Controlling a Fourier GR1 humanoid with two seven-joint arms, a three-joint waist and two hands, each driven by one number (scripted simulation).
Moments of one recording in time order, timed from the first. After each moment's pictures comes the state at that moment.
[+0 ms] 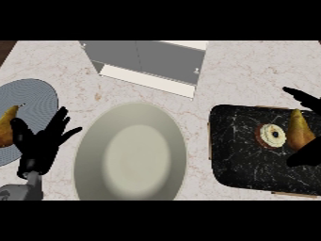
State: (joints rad) left arm -0.06 0.32 -0.08 -1.36 0.31 0.12 0.21; right arm -0.24 -0.61 0.01 -1.64 0.12 0.51 0.65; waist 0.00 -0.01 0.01
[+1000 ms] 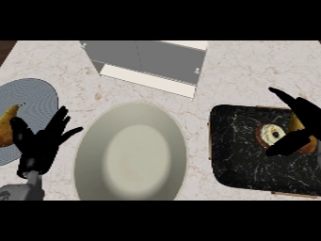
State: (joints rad) left arm -0.06 0.28 -0.02 -1.37 0.26 0.08 0.24; right arm -0.28 -0.47 0.03 -1.45 0.41 0.40 0.47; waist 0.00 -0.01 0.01
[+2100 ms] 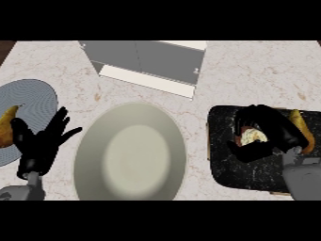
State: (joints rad) left arm -0.05 0.25 0.01 -1.39 0.22 0.07 0.26; right arm -0.25 -0.32 0.16 -1.60 0.51 0.41 0.35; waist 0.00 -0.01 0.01
